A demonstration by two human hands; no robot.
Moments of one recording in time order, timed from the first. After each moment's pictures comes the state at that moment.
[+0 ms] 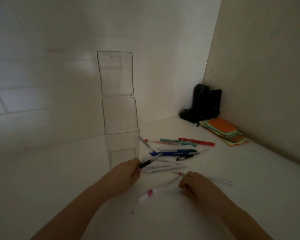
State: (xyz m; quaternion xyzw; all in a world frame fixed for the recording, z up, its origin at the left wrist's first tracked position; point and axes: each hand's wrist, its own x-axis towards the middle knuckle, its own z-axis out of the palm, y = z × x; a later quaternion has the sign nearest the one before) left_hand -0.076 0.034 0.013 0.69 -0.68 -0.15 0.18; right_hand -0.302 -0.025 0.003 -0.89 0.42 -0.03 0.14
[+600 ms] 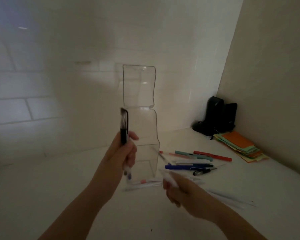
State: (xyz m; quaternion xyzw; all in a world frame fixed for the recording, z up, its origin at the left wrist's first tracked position) left_hand -0.044 0.063 0.076 0.42 -0.48 -0.35 0.68; right_hand -0.228 -0.007 0.035 -0.84 0.33 -0.13 0.42
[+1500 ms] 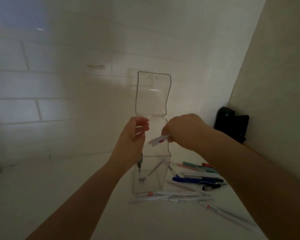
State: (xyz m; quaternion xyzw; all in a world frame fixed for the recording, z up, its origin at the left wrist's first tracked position) left_hand -0.018 0.005 0.098 0.55 -0.52 -0.14 0.64; right_hand -0.142 -0.063 0.170 -0.93 0.28 0.00 -0.23
